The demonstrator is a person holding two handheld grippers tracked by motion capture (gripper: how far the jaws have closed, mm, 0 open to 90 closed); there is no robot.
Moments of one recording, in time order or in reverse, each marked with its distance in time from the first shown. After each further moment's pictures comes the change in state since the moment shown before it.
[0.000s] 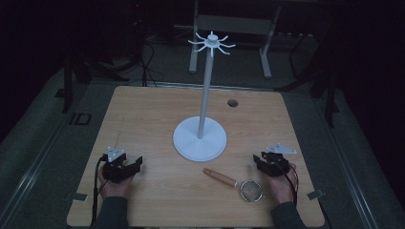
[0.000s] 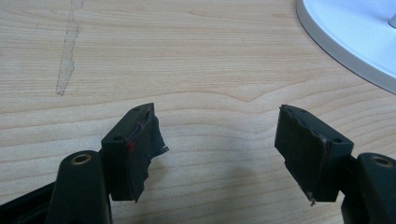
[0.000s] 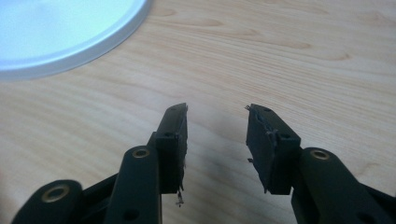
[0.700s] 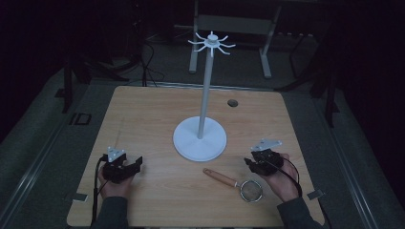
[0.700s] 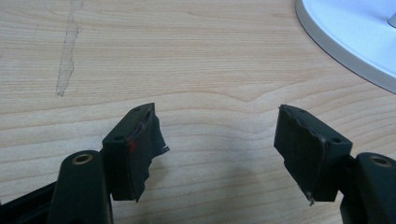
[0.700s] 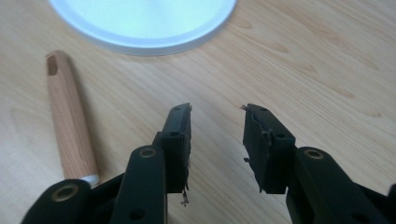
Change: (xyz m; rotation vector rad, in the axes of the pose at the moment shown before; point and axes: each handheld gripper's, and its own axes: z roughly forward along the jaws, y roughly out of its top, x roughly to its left) left arm 0.000 0.000 0.000 -0.004 -0.001 0.006; right arm 0.043 0.046 -0.034 0.144 0.098 -0.307
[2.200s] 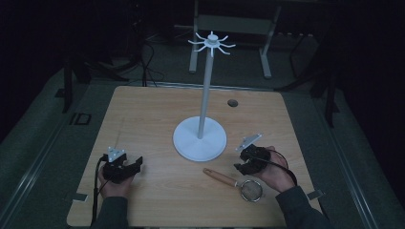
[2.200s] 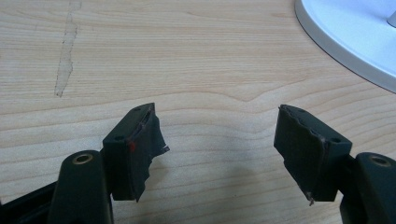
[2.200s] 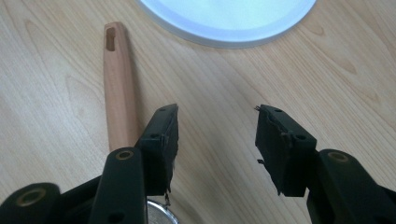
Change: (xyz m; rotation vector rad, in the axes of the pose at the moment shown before) left arm -0.001 0.000 0.000 0.000 -0.003 0.000; right arm 0.016 0.032 0.012 0.164 0.147 -0.194
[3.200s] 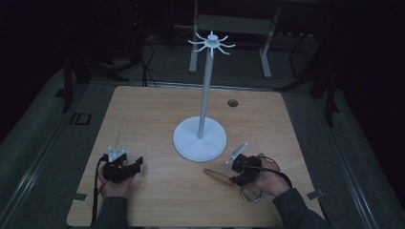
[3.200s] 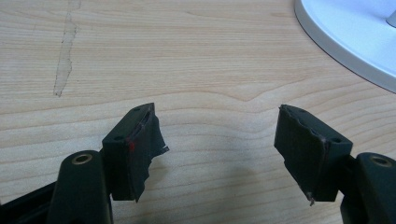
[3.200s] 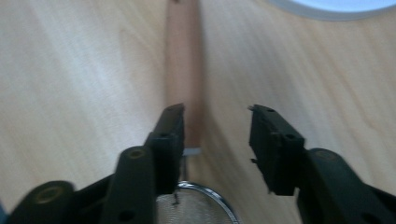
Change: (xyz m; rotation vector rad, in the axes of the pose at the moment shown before) left arm 0.000 0.000 0.000 0.000 -0.003 -0.001; right arm 0.025 0.000 0.020 0.142 0.135 -0.116
